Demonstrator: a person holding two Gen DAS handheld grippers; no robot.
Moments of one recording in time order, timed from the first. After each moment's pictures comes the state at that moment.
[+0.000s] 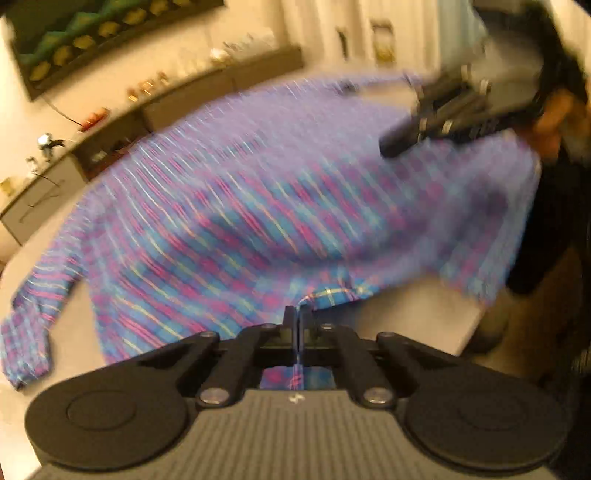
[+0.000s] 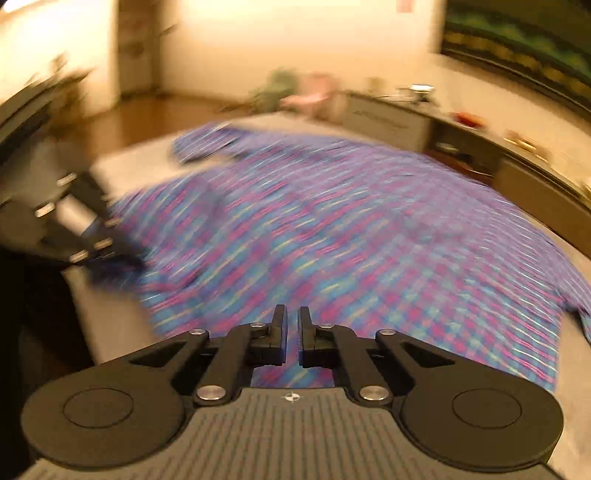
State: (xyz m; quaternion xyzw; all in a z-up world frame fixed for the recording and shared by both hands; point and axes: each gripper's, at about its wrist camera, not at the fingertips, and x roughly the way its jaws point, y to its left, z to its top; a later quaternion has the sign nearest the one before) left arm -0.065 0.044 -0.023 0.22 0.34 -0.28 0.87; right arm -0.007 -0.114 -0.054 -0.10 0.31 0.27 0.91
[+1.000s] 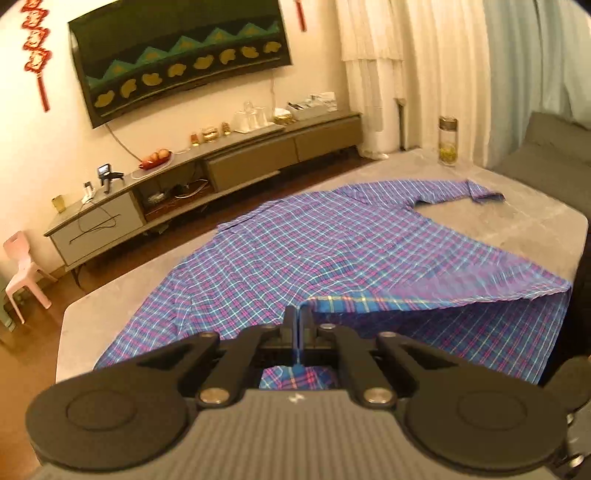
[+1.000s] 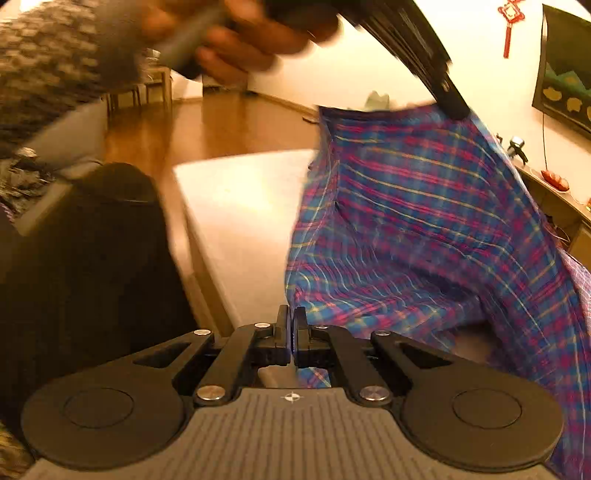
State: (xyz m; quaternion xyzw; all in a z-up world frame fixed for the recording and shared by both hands) left arm -0.023 0.063 0.076 0.20 0.29 -0.25 0.90; right arm -0.120 0.029 -0.071 -0.17 0.27 0.42 0.85
